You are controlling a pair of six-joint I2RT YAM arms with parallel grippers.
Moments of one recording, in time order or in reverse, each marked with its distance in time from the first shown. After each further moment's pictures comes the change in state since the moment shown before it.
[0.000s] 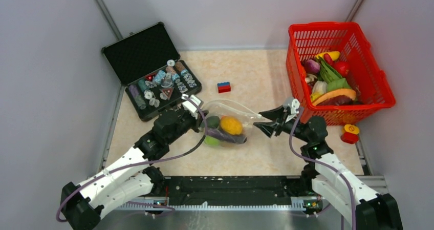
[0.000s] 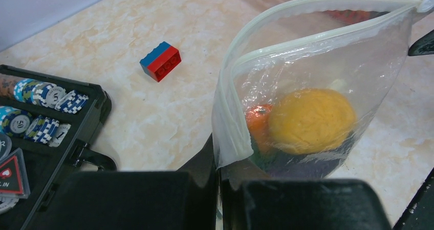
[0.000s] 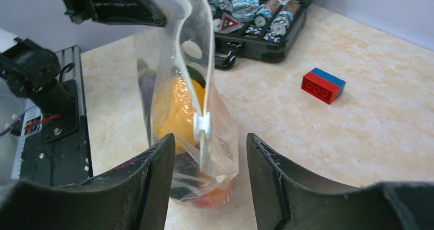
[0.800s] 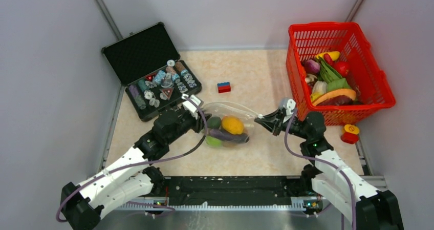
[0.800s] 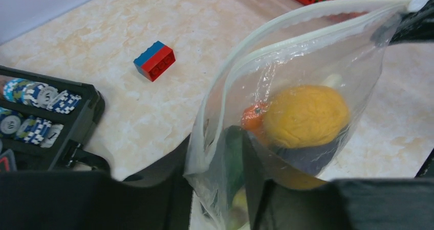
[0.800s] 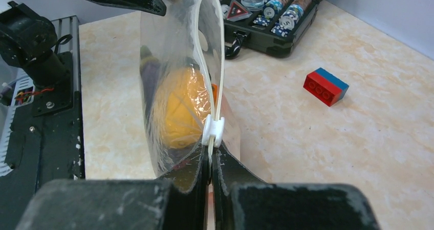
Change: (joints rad) left arm 0.000 0.000 0.002 0.003 0.030 -0.002; right arm 0.000 0.049 0.050 -0.071 -0.097 -0.153
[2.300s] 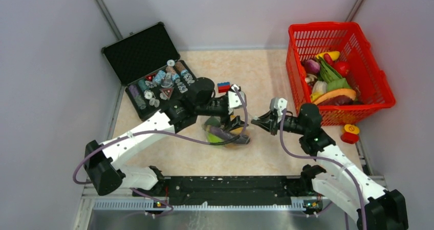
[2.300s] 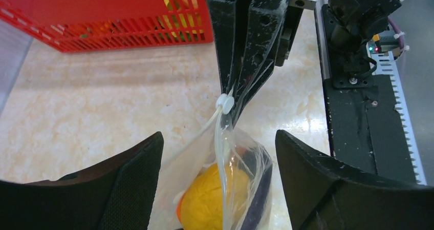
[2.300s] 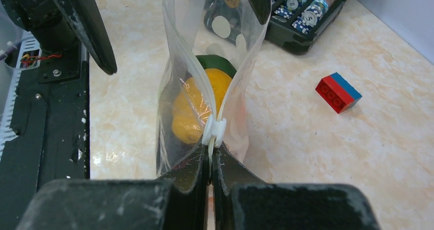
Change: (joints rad) left arm -0.117 0.492 0.585 -0.274 0.550 0.332; right arm 0.095 0.016 0.164 -0.322 -0.008 -0.217
